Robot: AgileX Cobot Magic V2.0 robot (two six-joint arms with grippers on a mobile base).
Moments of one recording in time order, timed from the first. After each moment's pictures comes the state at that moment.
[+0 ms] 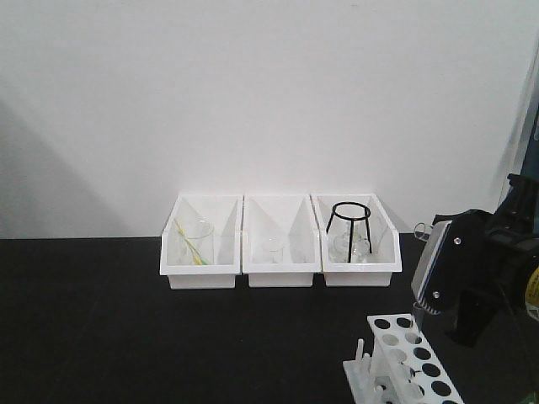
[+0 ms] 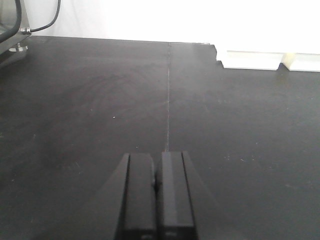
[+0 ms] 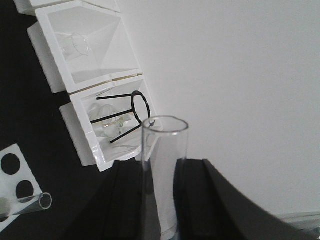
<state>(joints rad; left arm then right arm) 0.08 -0.02 0.03 0.05 0.29 -0.16 0.20 1.28 -0.91 -0.92 -0.03 -0.25</state>
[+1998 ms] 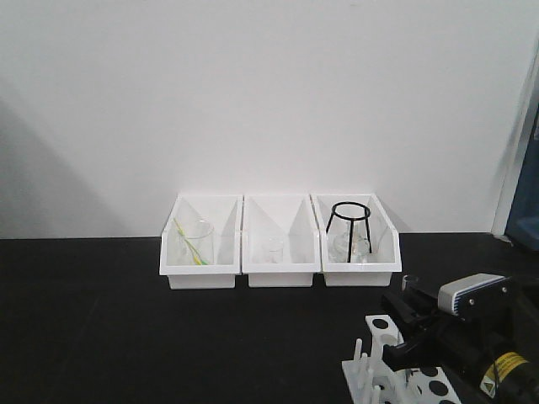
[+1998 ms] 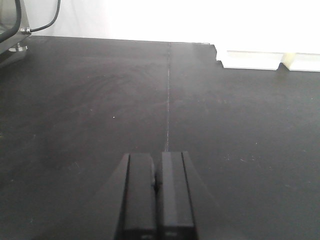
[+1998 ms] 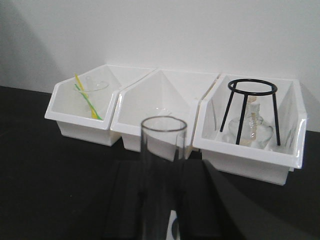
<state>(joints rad) 0.08 -0.02 0.03 0.05 0.29 -0.16 0.09 1.68 -0.64 -0.44 -0.90 0.28</state>
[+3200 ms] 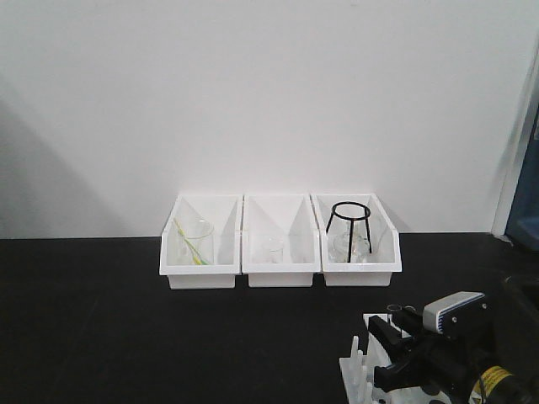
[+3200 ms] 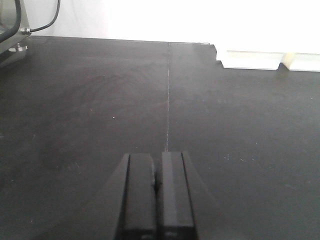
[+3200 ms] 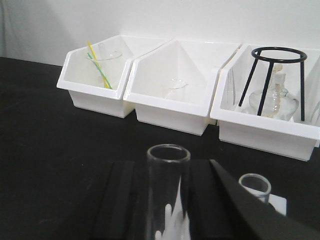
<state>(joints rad) 0.08 -0.02 0.03 0.05 0.29 -0.16 0.09 1.76 -0.64 -0.49 -0.92 0.28</state>
